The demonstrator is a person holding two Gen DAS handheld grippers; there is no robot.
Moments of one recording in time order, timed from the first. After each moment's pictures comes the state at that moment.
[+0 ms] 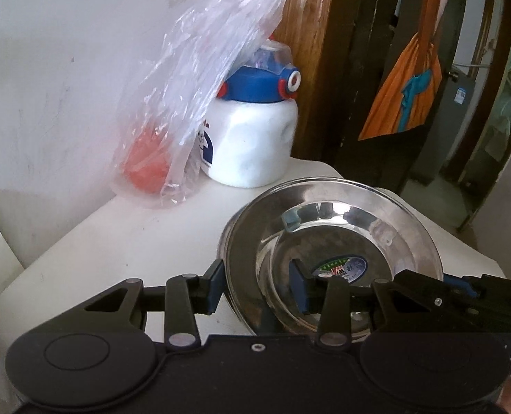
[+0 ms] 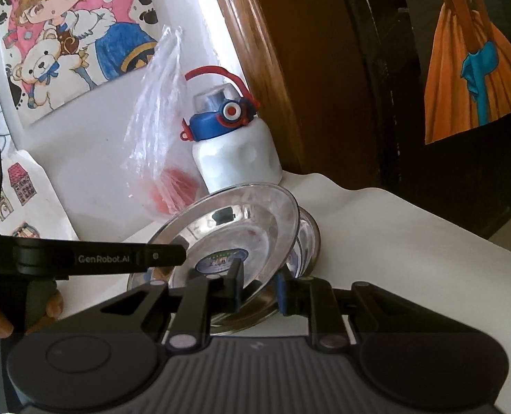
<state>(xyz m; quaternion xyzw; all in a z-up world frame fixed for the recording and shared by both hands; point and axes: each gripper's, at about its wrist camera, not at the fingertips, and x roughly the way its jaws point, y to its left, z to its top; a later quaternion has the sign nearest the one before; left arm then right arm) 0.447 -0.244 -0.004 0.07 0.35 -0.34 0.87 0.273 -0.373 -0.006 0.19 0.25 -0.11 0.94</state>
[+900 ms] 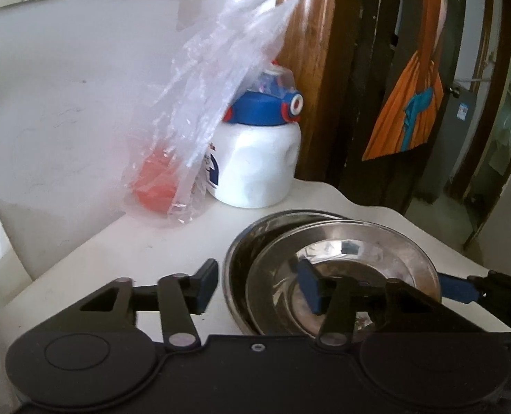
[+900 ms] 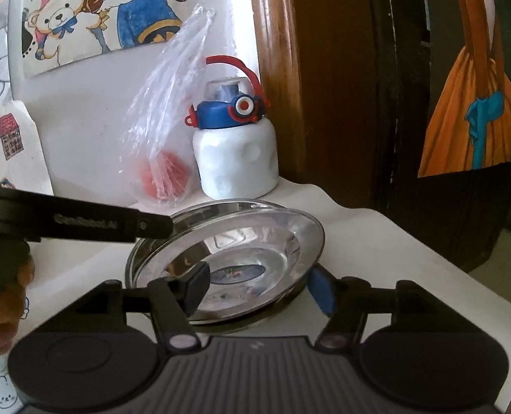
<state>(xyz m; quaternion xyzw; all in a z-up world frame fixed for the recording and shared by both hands) 0.440 -0.238 0.002 0.06 0.31 -0.33 0.89 0.284 -0.352 -0.003 0.09 0.26 -0.13 0.95</state>
